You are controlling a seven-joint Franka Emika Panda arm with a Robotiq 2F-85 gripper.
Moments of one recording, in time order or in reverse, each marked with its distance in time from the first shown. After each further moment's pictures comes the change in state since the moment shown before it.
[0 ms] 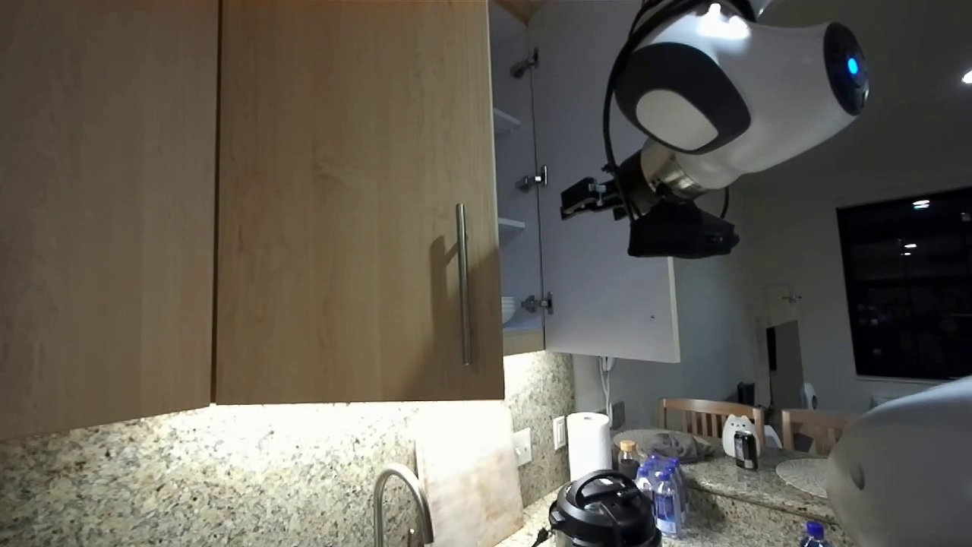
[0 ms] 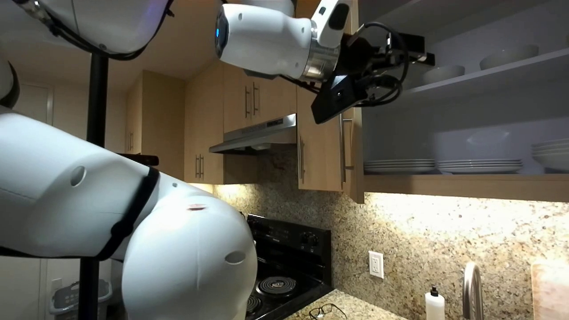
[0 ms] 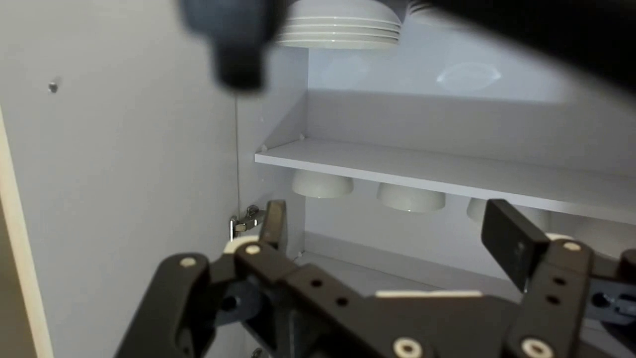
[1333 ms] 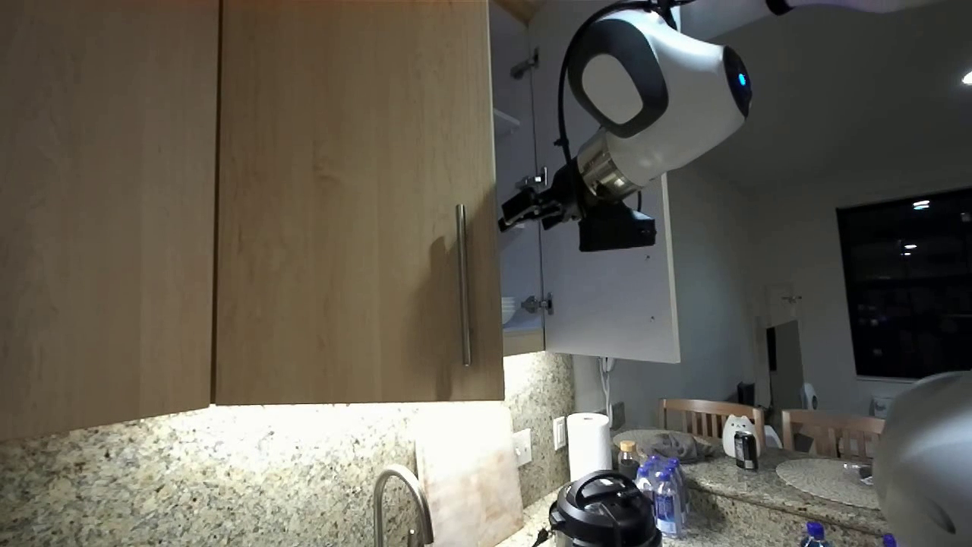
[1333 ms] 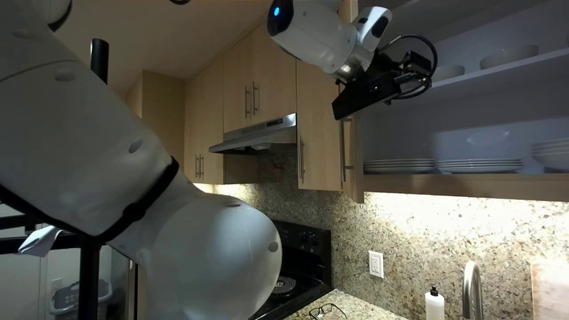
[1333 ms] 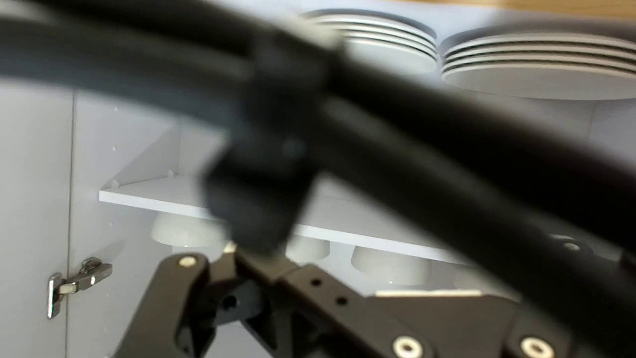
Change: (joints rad) arm 0.290 0.328 -0.215 0.256 0.144 0.000 -0.431
